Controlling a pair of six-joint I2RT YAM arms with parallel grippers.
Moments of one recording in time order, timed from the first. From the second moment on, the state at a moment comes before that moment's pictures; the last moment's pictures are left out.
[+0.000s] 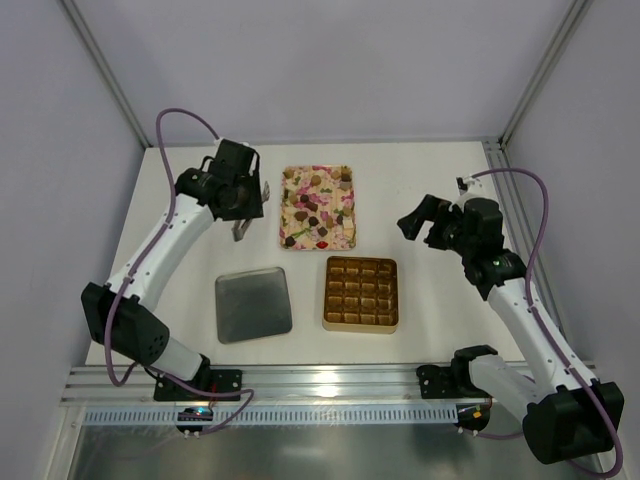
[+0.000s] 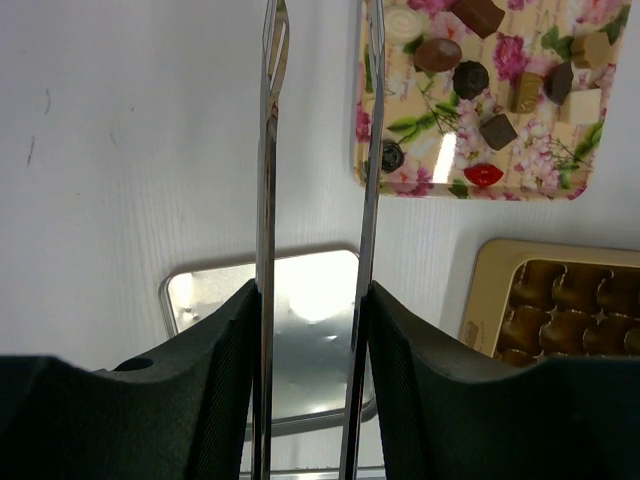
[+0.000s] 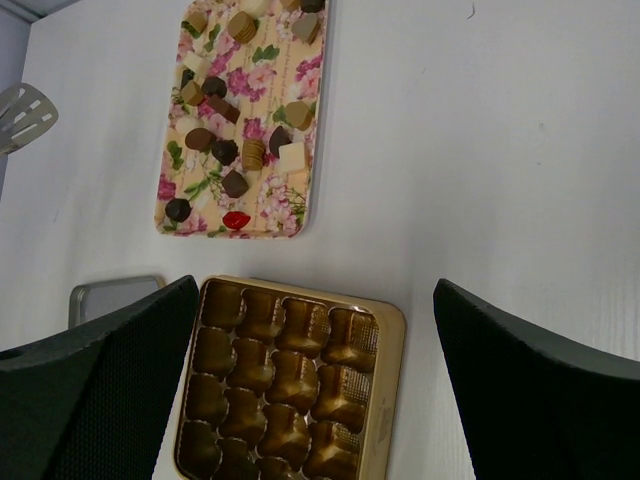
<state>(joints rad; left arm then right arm) -0.40 1.51 1.53 -0.97 -0.19 -0.42 0.17 0.95 0.78 -0.28 -0.18 0.47</state>
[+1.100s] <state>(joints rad) -0.56 1.57 1.44 -0.97 -0.11 -0.36 0.24 0.78 0.68 -0.48 -0.20 0.45</state>
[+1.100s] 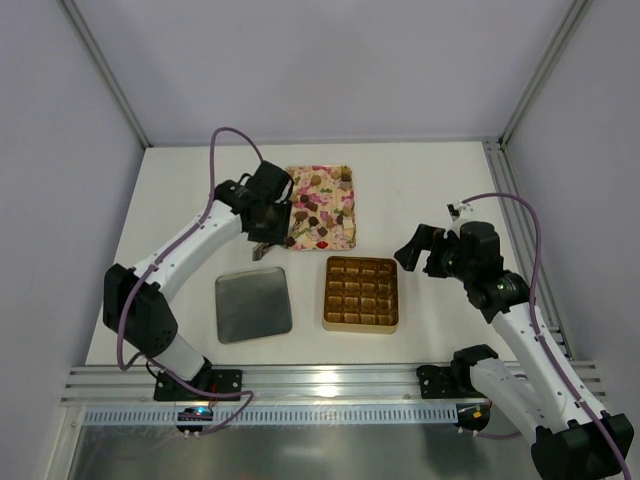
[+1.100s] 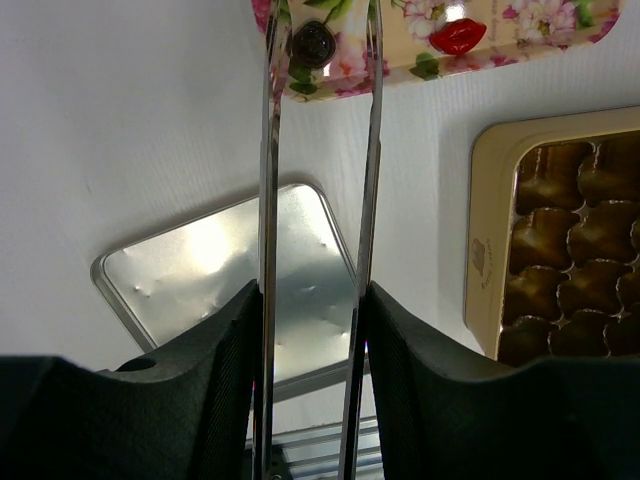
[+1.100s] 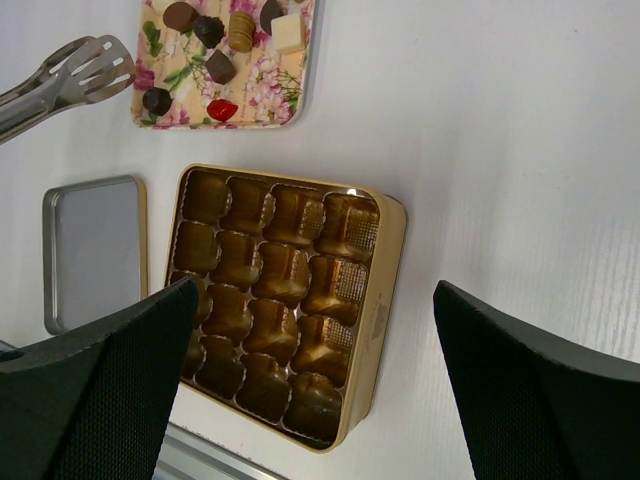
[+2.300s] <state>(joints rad) -0.57 1.91 1.68 -0.93 -0.18 -0.34 0.24 0.78 0.68 -0.49 -0.18 0.42</state>
